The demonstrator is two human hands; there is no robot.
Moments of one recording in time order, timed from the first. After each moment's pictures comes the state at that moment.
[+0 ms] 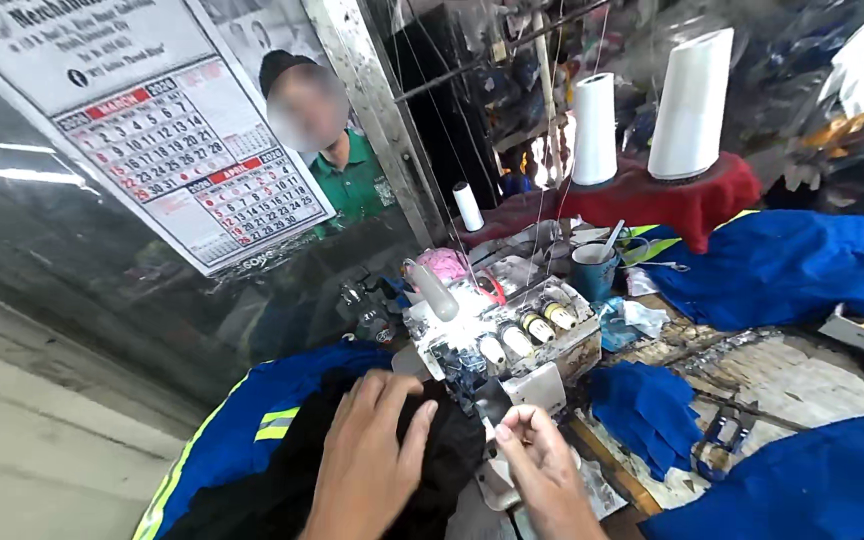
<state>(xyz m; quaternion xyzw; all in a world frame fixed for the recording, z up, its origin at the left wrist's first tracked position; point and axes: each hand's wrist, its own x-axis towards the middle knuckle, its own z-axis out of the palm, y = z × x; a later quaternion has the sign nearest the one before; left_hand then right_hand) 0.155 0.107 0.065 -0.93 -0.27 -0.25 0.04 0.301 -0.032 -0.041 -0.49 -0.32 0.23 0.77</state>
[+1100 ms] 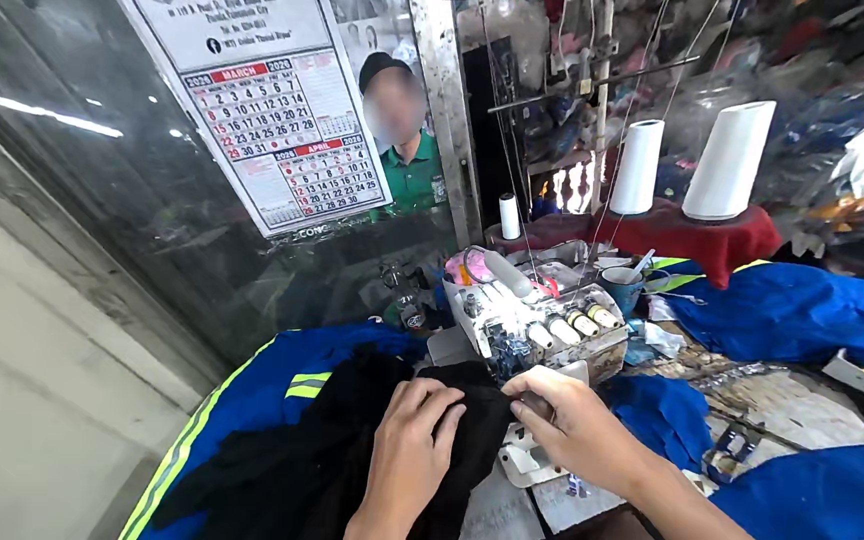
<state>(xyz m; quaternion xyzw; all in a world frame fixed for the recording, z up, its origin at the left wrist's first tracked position) 0.127 0.101 0.013 -0.89 -0.22 -0.41 -0.02 0.349 -0.031 0.012 -0.63 -0.65 0.07 0.42</state>
